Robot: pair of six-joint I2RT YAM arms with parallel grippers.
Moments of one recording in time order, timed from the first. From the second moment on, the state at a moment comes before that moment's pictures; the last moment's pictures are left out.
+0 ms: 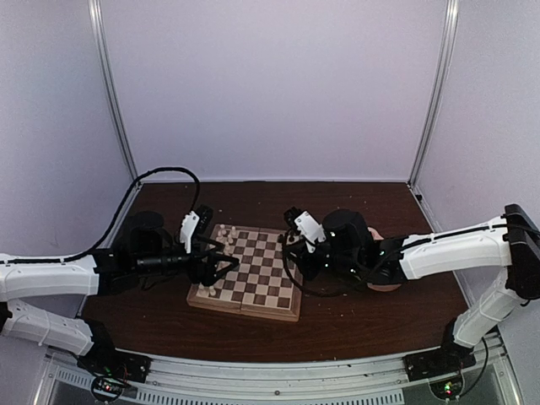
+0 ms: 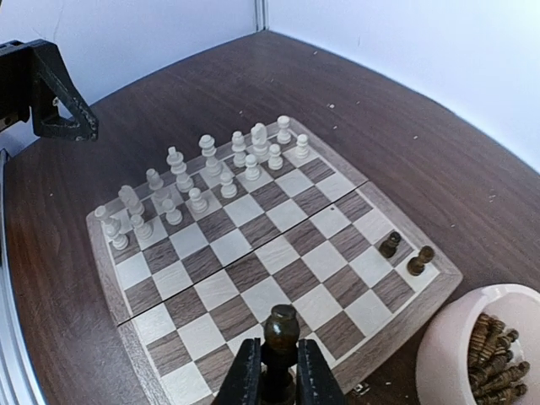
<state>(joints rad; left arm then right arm) -0.83 1.10 0.55 0.21 0.23 -0.22 1.00 1.53 0.87 0.17 0.12 0.12</state>
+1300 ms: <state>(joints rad) -0.88 1.42 0.64 0.34 0.24 -0.35 1.06 1.90 0.73 0.81 0.05 0.08</state>
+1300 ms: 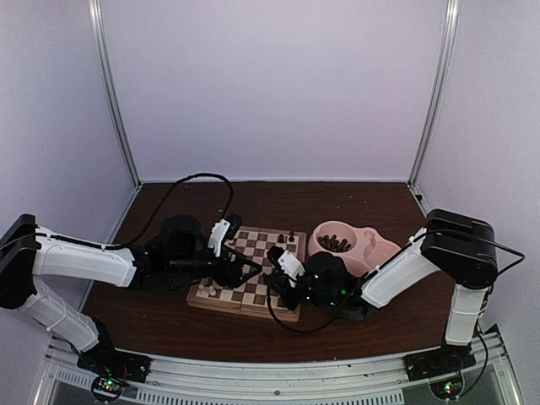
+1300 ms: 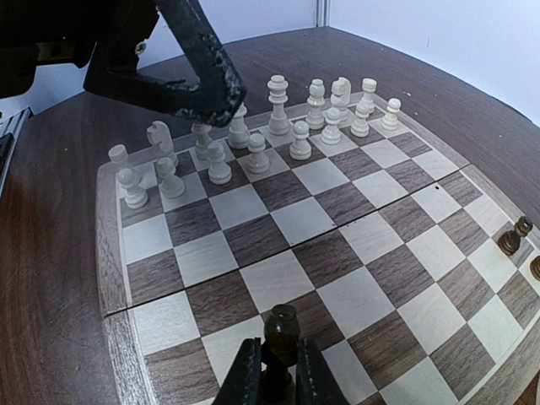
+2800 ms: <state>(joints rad) -0.90 1.55 0.80 0.12 0.21 -0.34 1.06 1.93 0.70 0.87 0.02 0.07</state>
